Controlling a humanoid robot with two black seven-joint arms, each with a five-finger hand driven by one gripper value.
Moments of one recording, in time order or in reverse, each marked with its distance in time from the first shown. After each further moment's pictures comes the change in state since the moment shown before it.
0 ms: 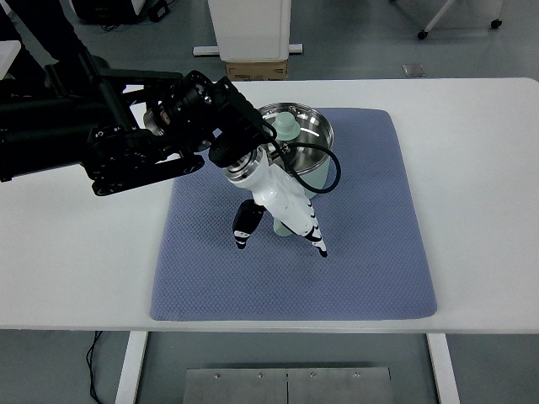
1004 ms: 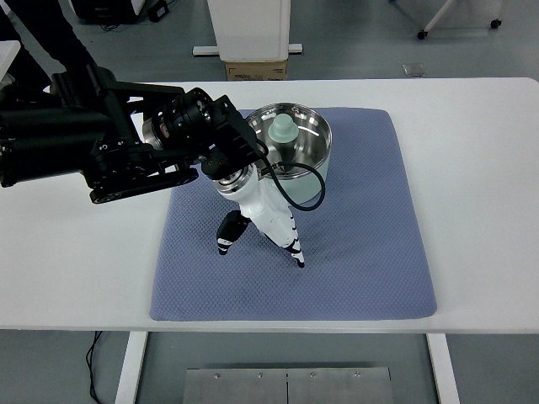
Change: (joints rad) left arm 0.000 -0.008 0.074 0.000 0.046 -0.001 0.000; right arm 0.000 0.000 0.000 0.000 0.000 0.000 0.000
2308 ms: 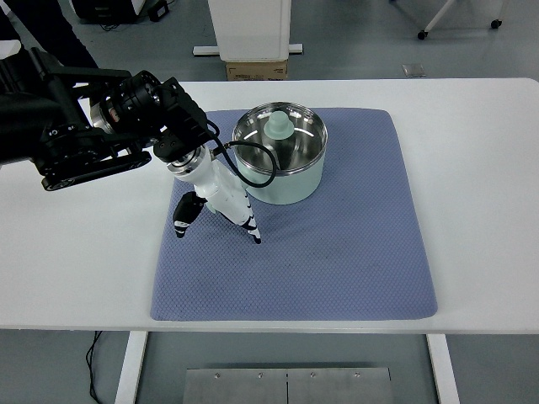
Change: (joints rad) left arm -0.018 0.151 0.061 0.000 0.000 0.003 0.000; right arm 0.000 0.000 0.000 0.000 0.000 0.000 0.000
